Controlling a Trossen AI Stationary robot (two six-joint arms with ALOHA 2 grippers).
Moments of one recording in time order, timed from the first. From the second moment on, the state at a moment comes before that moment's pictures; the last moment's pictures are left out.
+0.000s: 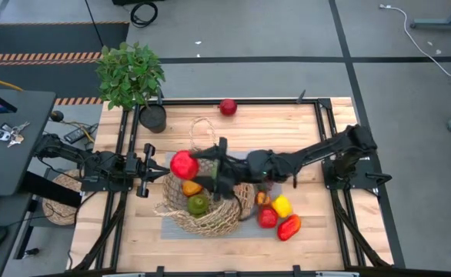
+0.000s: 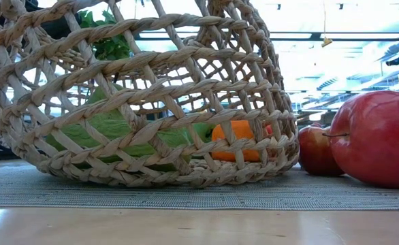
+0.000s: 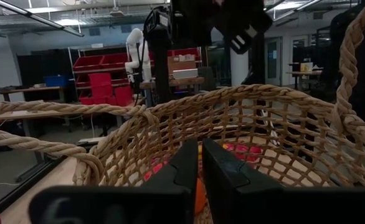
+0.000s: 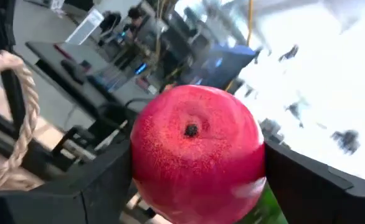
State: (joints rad) left arm -0.33 0.21 0.01 0.39 -0.27 0.12; right arm 0.25 1.79 1.45 0.48 0.33 -0.86
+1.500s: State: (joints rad) left arm -0.33 0.21 0.01 0.39 -0.27 0.12; right arm 0.17 2.01 1.81 -0.46 0.08 -0.64
